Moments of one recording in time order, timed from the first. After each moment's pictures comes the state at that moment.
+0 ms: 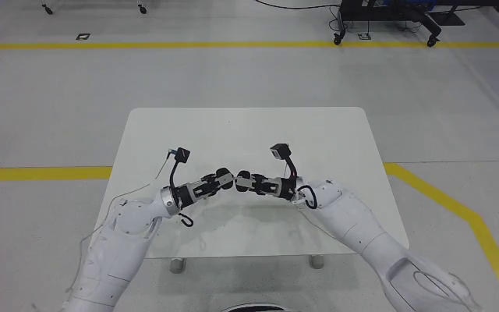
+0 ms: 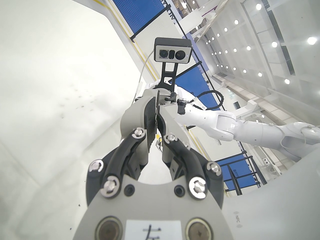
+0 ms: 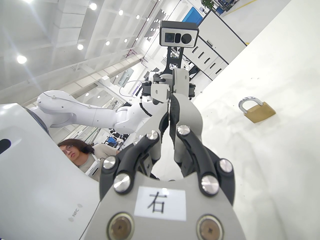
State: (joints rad) left arm 1.36 -1.12 -1.26 -1.51 -0.08 -0.54 -0.81; right arm -0.98 -1.28 0.74 -0.96 0.42 -1.00 0.82
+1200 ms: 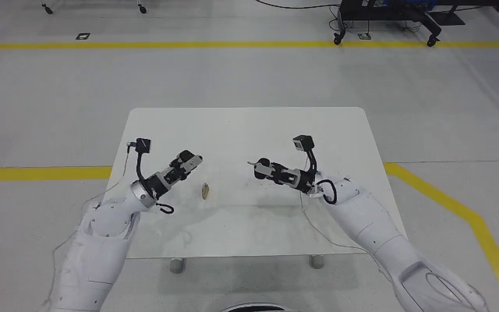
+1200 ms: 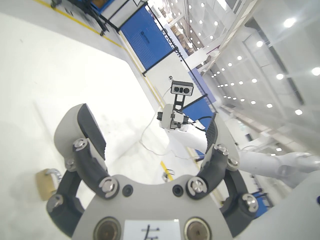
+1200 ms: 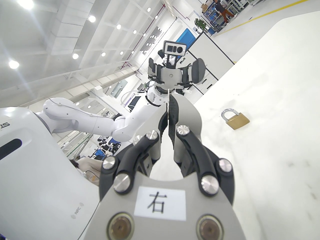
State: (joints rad) left arm 1.47 -1.08 -1.47 -1.60 0.08 -0.60 -0.61; right arm -1.03 -1.22 0.86 -1.00 0.43 -1.01 0.81
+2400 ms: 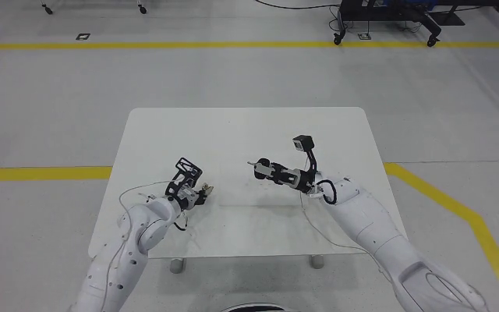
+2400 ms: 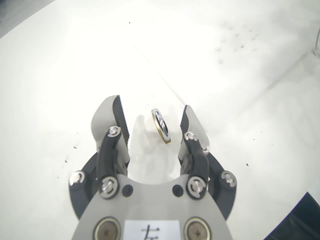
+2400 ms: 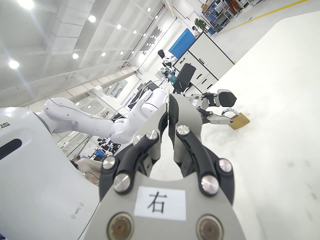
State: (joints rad) left arm 1.45 -1.11 -1.24 -1.64 1.22 -0.32 -0.52; right arm -1.03 -1.22 0.86 -1.00 0.43 -1.01 0.81
